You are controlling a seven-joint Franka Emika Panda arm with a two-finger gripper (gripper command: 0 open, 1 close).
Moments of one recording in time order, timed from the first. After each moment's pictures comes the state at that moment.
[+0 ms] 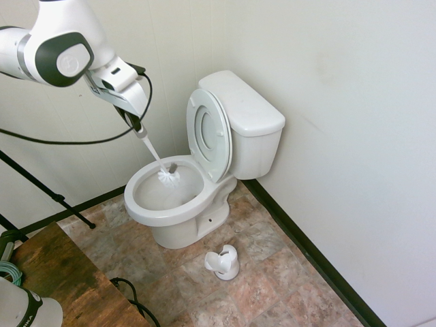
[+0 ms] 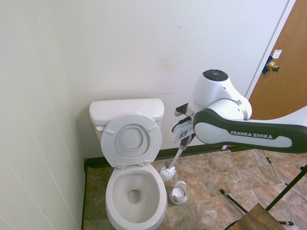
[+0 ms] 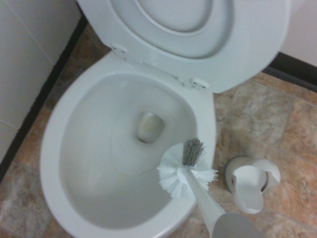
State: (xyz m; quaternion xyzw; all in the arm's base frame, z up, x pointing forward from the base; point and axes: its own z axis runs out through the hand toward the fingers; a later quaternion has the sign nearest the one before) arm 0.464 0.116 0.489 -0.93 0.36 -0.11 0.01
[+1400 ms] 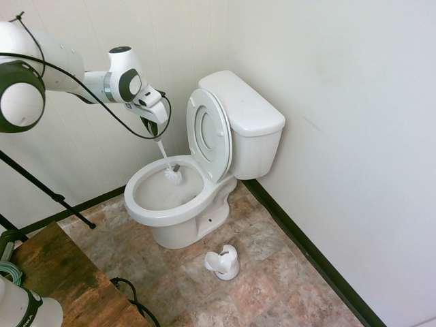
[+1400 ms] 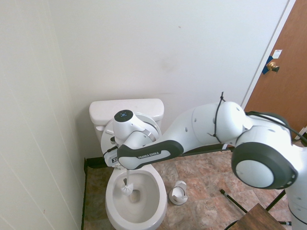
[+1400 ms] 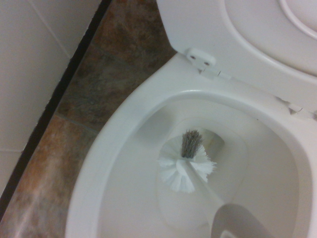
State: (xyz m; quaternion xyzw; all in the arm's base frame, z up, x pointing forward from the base) arm 0.652 0.246 0.261 -0.92 0.38 -0.08 -0.02
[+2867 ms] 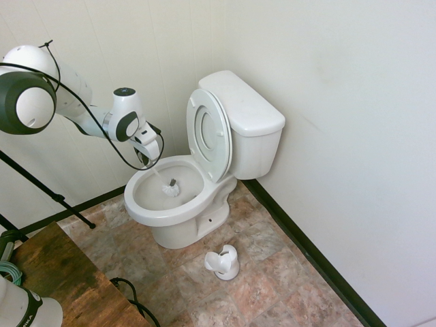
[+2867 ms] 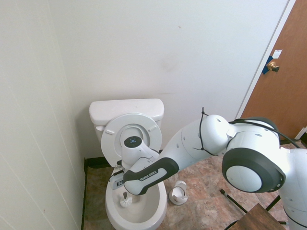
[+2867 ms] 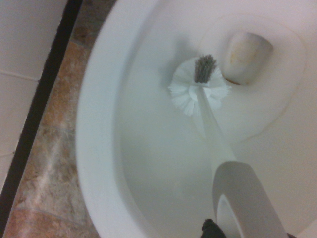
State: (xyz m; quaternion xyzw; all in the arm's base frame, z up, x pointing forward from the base) arm 0.573 0.222 0.165 -0.91 0.40 0.00 0.03
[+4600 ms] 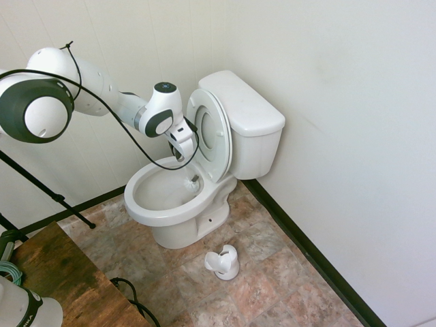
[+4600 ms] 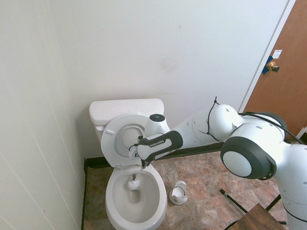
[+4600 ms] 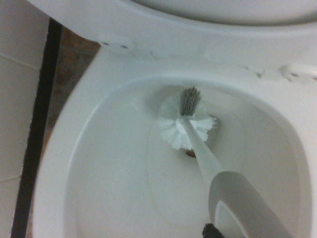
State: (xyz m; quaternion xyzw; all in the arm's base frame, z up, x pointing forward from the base) arm 0.665 0.135 0.205 -0.88 0.47 -0.02 0.06
